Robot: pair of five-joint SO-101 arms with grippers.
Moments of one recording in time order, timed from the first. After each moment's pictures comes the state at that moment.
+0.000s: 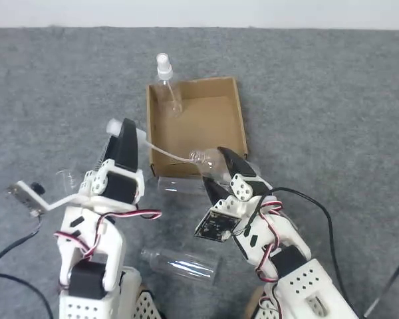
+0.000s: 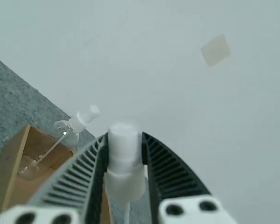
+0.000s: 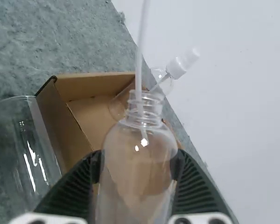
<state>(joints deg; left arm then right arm) 1.3 -103.4 83.6 32.0 55.3 -34.0 -75.8 95.6 2.6 46.3</state>
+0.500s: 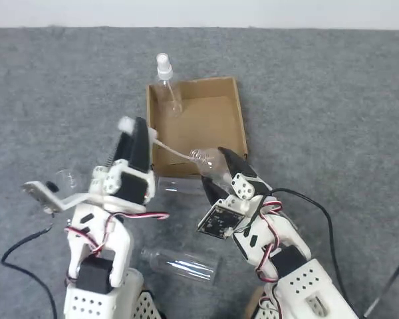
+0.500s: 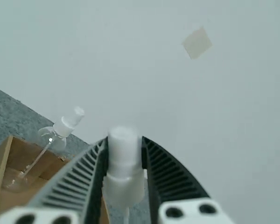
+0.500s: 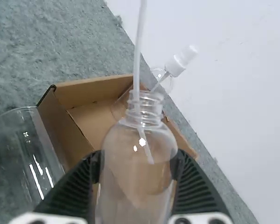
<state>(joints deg) 5.9 -103.4 89.6 23.2 49.6 -34.2 -75.8 95.6 2.6 40.8</state>
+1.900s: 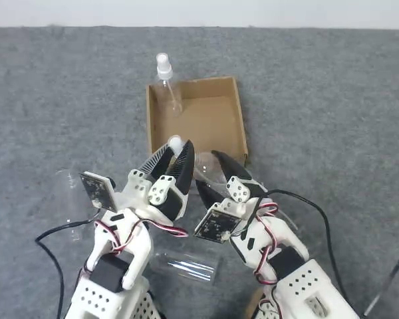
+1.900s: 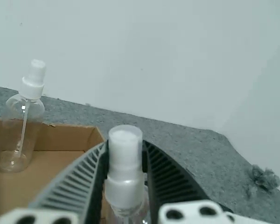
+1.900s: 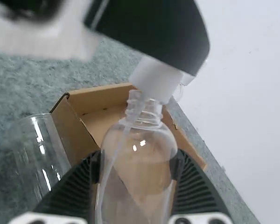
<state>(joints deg) 19.7 -103.4 96.7 23.1 29.9 -36.5 -75.8 95.6 2.6 40.7</state>
